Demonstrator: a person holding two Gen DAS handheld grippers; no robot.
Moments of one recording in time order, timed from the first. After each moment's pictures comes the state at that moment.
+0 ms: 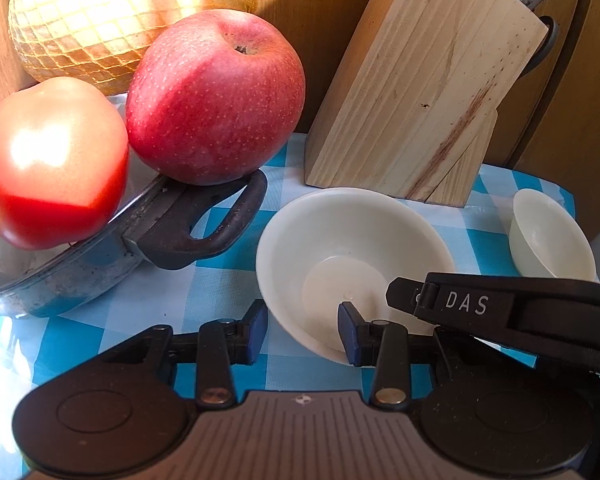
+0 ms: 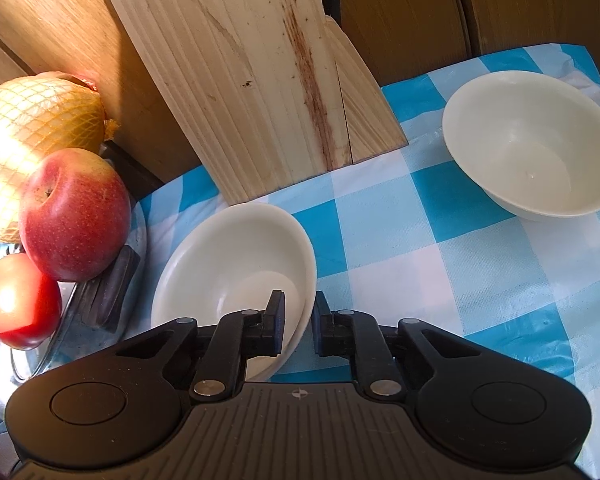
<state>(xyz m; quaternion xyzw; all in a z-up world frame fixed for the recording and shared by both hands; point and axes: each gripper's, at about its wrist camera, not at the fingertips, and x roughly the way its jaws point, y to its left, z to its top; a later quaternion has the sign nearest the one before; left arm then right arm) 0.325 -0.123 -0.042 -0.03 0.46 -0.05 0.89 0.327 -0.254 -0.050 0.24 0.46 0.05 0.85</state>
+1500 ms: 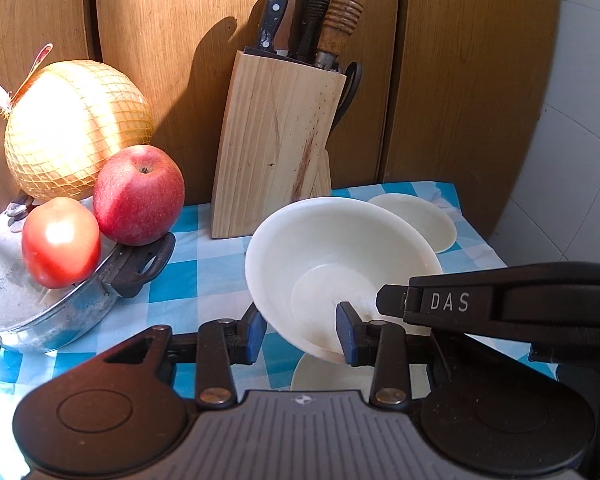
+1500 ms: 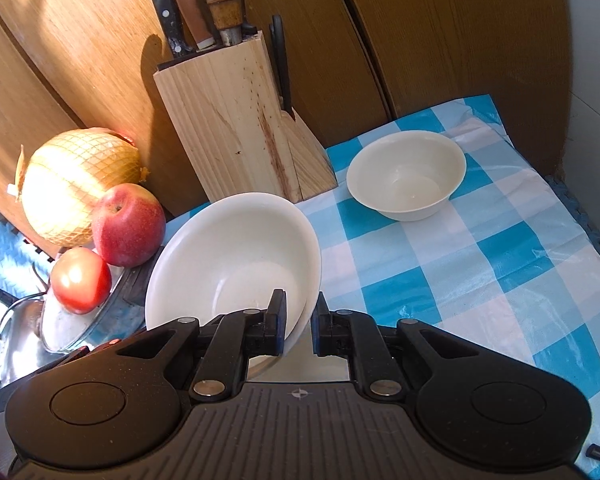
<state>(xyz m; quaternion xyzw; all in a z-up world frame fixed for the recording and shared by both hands) 0.218 -0.150 0.032 0.04 0.36 -0.17 0.92 0.213 -0.292 0.022 0.24 0.39 0.00 0.89</state>
